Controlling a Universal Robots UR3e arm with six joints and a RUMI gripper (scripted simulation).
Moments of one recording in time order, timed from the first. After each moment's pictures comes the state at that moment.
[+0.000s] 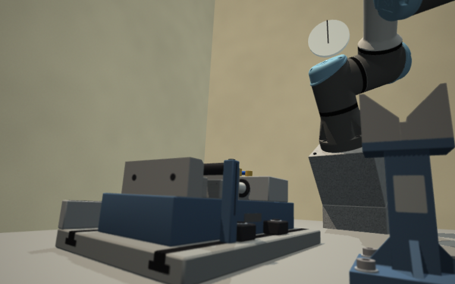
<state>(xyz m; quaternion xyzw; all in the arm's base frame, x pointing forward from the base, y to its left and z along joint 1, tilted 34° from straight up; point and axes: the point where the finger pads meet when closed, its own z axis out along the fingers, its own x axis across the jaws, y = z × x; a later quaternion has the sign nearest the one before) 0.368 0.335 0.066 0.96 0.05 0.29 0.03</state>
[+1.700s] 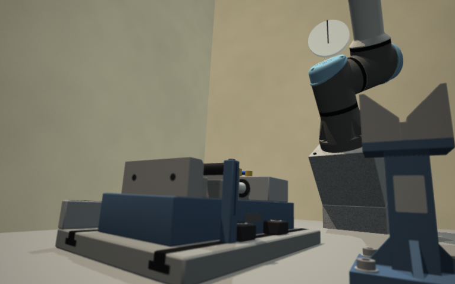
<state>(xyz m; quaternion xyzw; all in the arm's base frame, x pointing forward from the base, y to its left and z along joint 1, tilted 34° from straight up) 0.278 0.339 0.198 0.96 0.05 0.29 0.03</state>
